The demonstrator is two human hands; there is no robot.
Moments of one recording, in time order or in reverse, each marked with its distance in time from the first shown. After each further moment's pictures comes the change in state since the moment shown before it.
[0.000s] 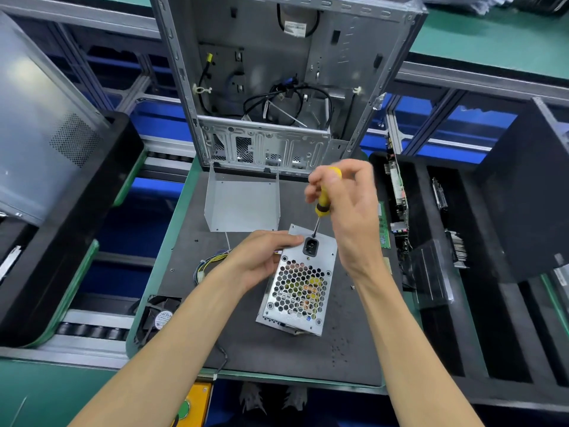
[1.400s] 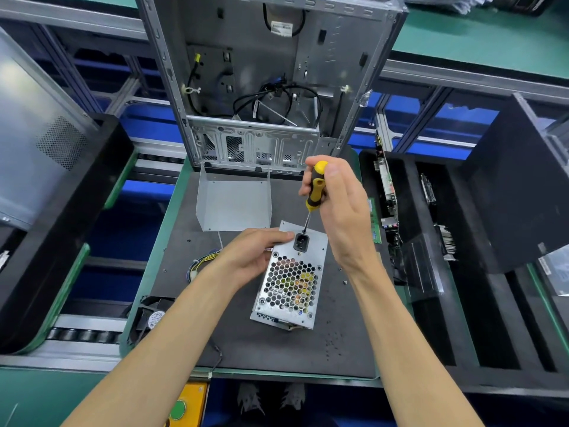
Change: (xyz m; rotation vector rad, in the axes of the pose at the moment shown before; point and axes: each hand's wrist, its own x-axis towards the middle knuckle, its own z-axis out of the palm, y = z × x) left_hand -0.002 -0.001 0.000 0.022 0.013 0.001; right_hand -0.003 0.000 -0.005 0.014 -0.027 0.028
